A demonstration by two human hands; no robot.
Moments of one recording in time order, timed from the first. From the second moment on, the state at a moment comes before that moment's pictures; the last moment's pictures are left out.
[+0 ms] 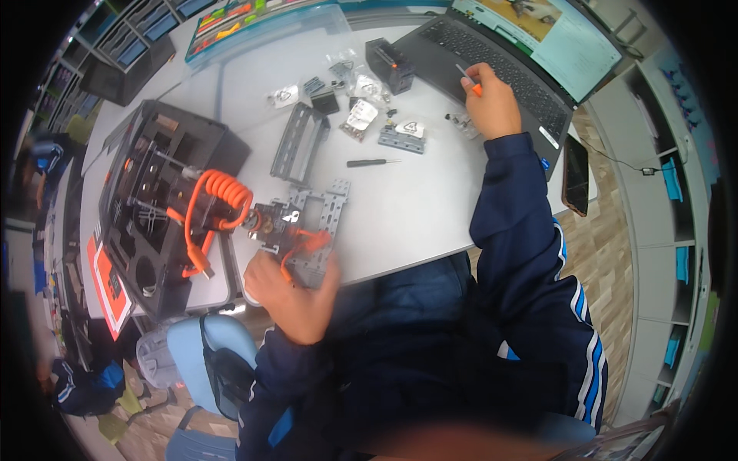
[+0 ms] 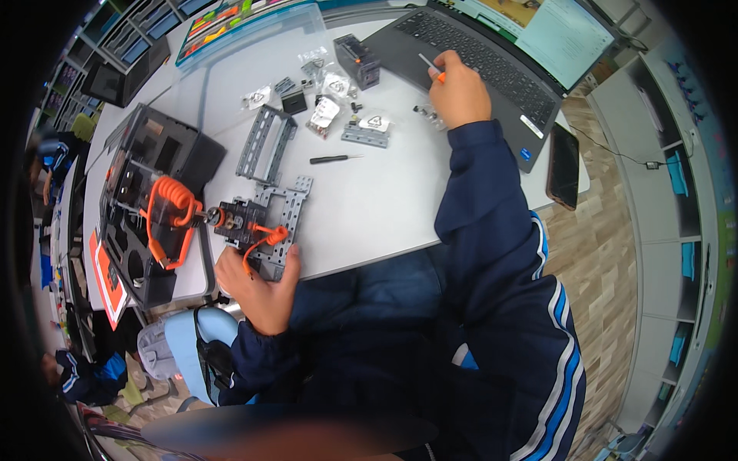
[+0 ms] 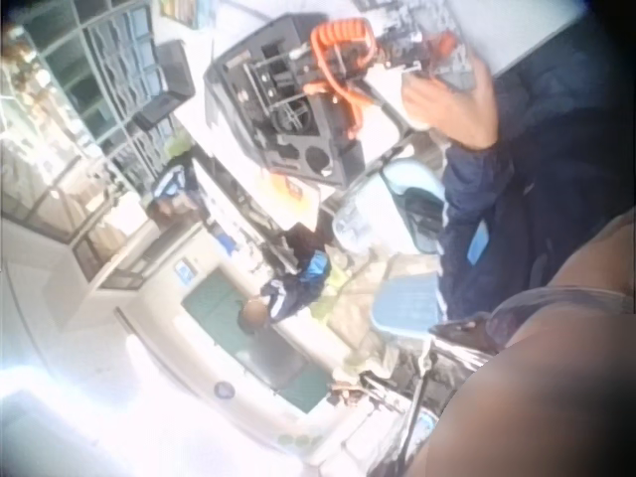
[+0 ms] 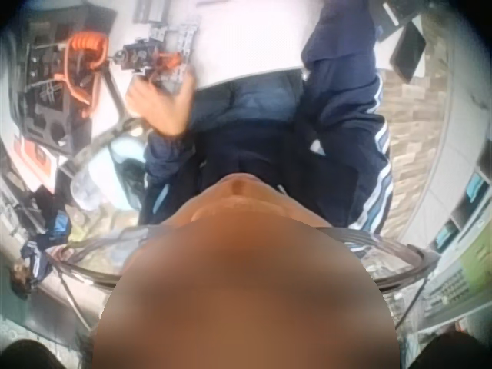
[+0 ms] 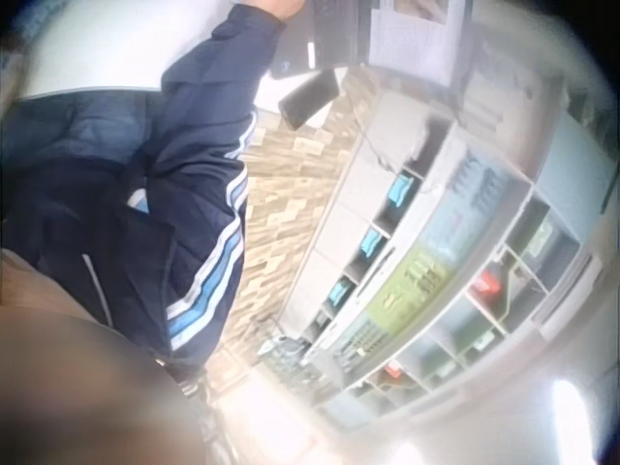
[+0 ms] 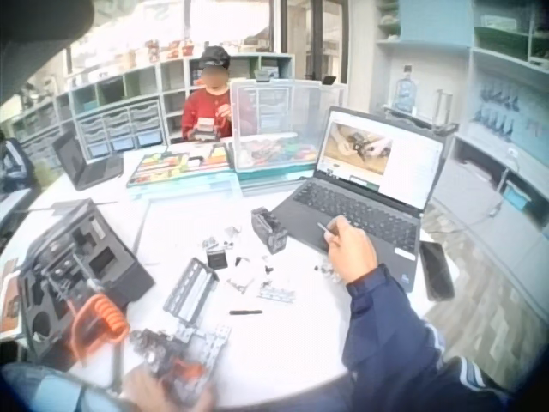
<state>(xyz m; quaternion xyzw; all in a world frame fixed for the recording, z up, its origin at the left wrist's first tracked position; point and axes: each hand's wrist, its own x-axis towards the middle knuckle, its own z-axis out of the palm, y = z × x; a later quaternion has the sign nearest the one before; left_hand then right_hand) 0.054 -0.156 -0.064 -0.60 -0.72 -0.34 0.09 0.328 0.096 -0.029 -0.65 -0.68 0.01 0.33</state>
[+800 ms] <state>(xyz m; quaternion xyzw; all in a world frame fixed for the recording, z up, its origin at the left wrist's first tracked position) 0.056 -0.155 -0.064 -0.57 -0.72 -0.37 0.10 0.167 -0.064 0.012 -0.32 -0.88 0.24 0.27</state>
